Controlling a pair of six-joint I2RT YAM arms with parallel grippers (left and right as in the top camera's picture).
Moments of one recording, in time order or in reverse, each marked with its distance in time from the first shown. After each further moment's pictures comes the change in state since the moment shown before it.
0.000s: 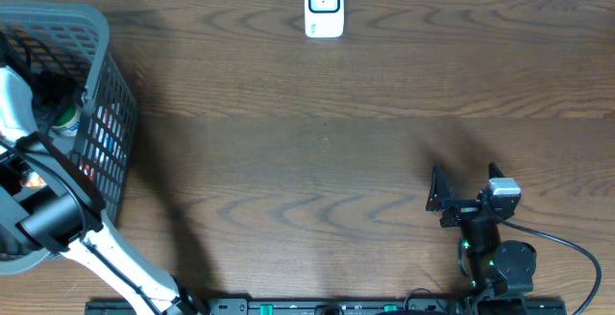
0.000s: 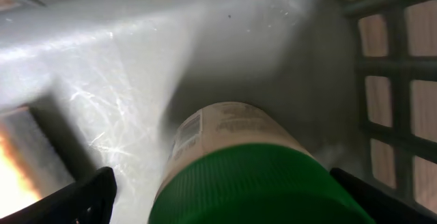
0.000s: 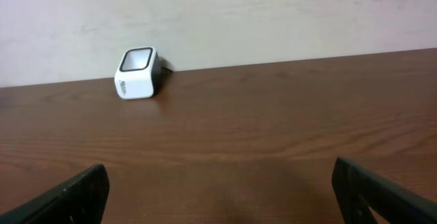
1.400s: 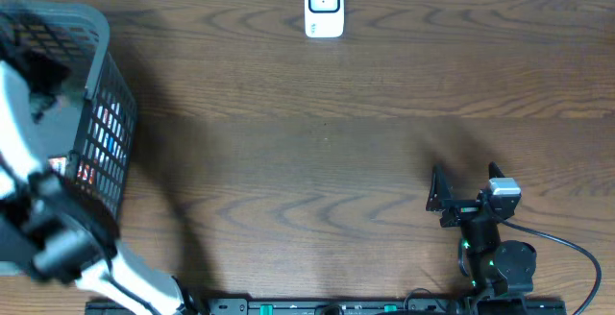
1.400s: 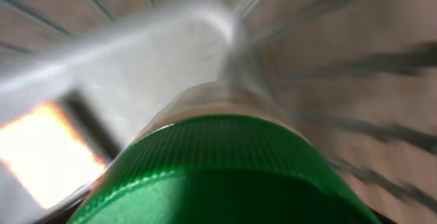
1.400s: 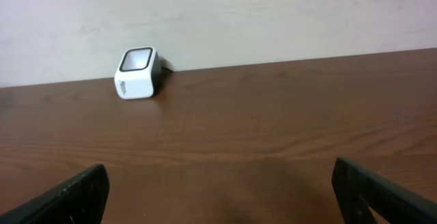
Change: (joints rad) left arm -0.048 -0.236 -0.001 -0.051 0.014 0.105; right arm 0.000 0.000 0.000 0.000 0.000 0.000
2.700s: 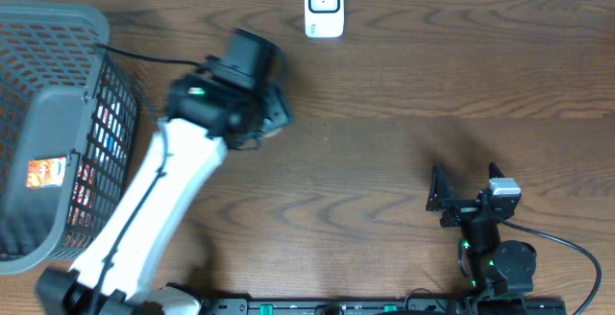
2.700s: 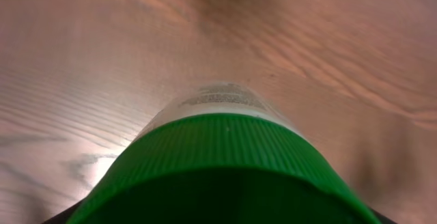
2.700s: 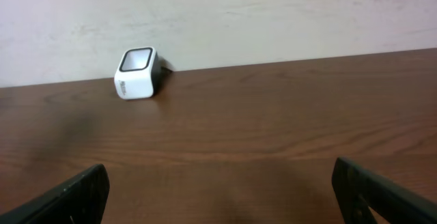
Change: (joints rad) left arm -1.010 -0.402 -0.327 -0.126 0.009 -0.267; right arm 0.000 0.000 0.000 0.001 0.000 0.000
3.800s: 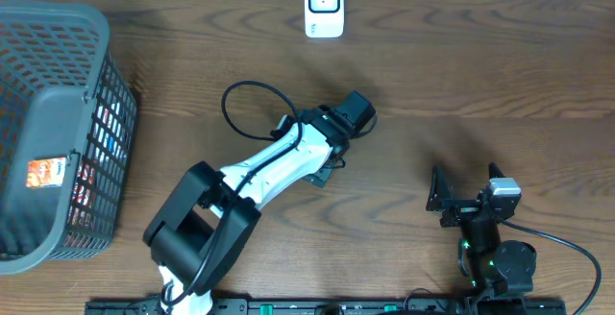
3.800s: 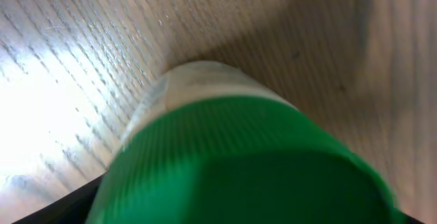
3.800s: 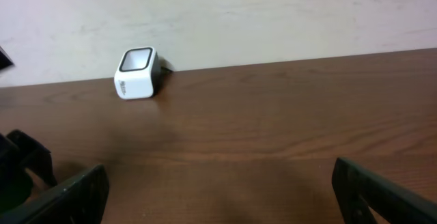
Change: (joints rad) left arm -0.295 0.401 -0.148 0.353 -0.139 -0.979; right arm 0.000 0.000 0.000 -0.001 0.000 0.000
